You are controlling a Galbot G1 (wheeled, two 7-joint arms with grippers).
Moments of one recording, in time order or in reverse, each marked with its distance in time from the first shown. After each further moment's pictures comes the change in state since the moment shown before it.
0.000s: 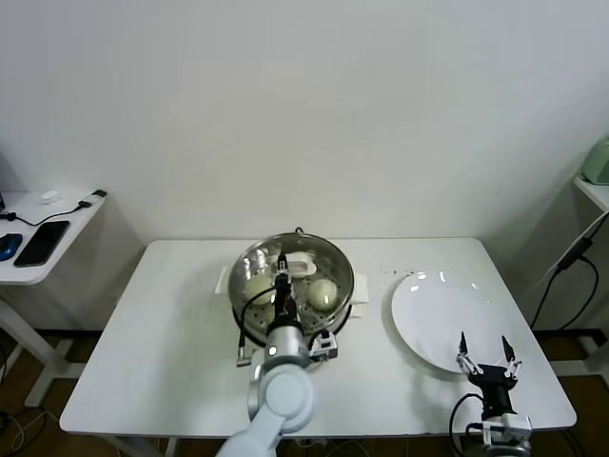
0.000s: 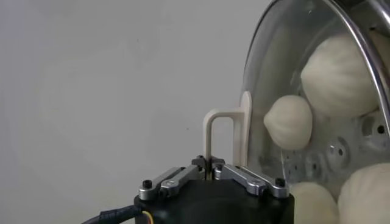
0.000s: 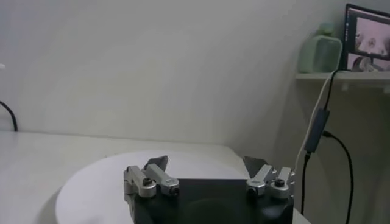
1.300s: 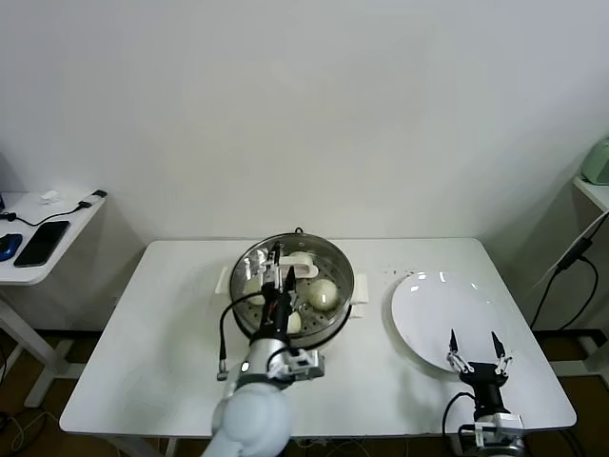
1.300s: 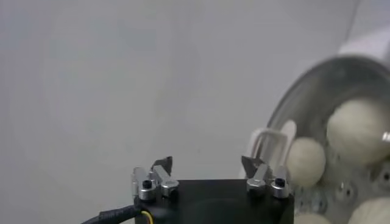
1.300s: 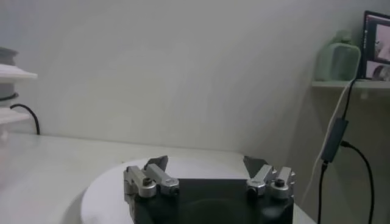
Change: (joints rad) left arm 0.112 0.111 -0.037 -0.254 -0.424 -0.146 -0.129; right arm -0.008 0.008 -0.025 0.026 -0.024 0.004 -0.022
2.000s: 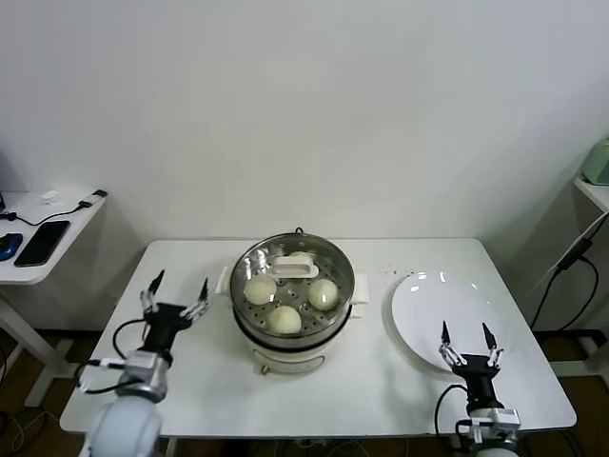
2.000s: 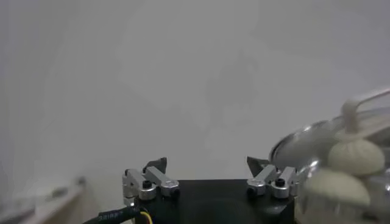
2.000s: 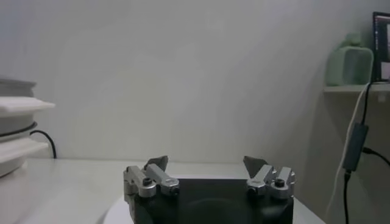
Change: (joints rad) left arm 0.237 0.140 -0.585 0.116 -1.256 -0.488 -0.147; right arm 0.024 -0.011 -0.033 0.004 0.060 0.035 -0.018
